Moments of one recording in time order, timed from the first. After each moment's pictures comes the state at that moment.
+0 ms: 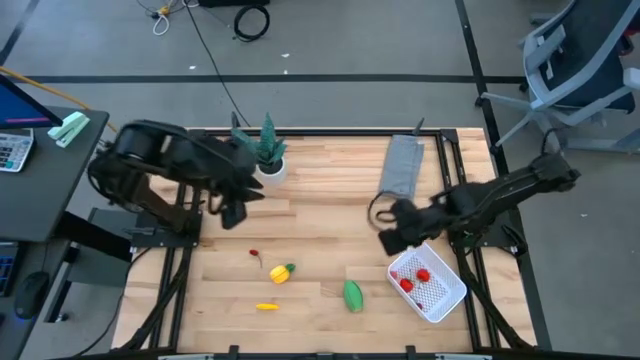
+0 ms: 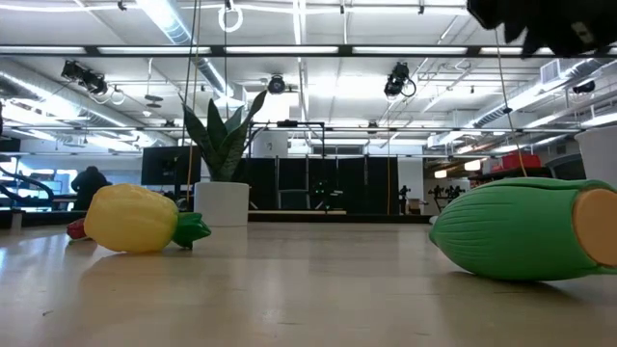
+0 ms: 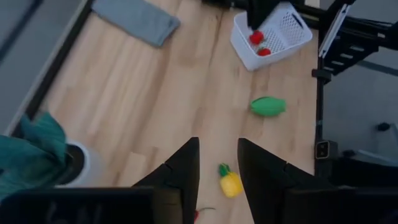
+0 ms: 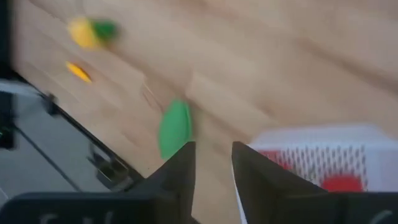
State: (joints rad) left arm -0.19 1.56 2.31 -1.57 -0.19 -0.39; right arm 0.34 1.23 1.09 -0.92 0.00 1.51
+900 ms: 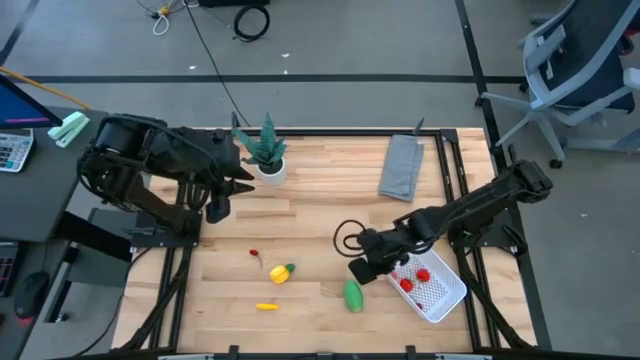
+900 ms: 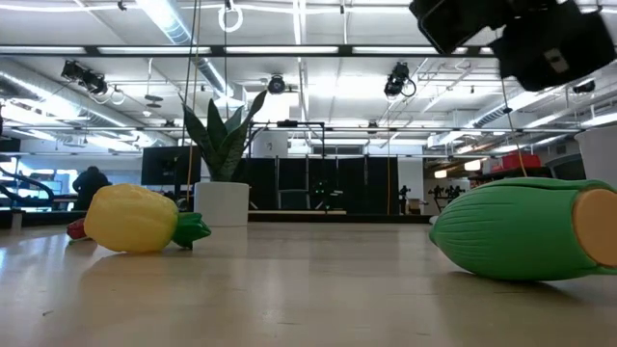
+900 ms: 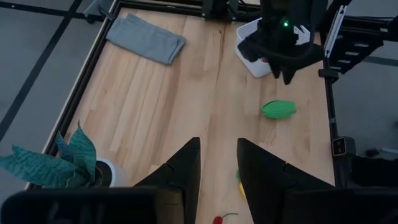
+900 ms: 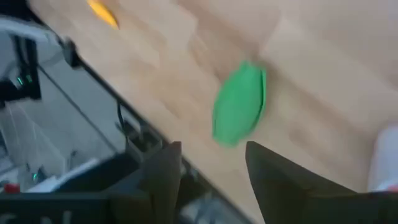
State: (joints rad) left arm -0.19 1.50 2.31 -1.57 -0.24 -0.28; right arm 0.36 1.52 1.09 -0.52 -0.20 1.49
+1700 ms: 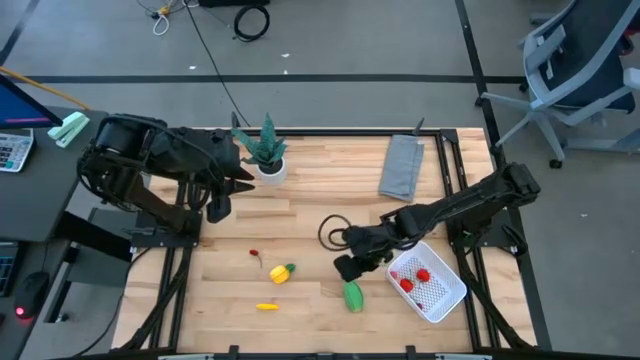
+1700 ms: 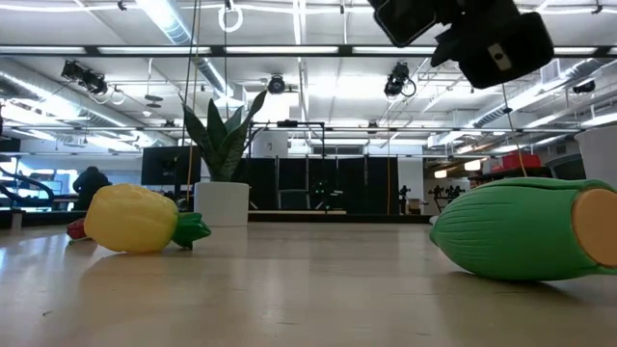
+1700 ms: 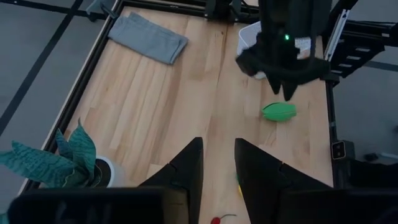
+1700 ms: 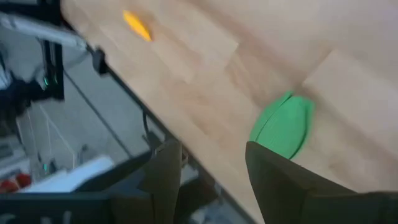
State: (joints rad) left arm -0.19 1.51 2.31 -1.57 -0.24 -0.30; right arm 0.31 1.63 1.21 -0.48 -0.24 1.42
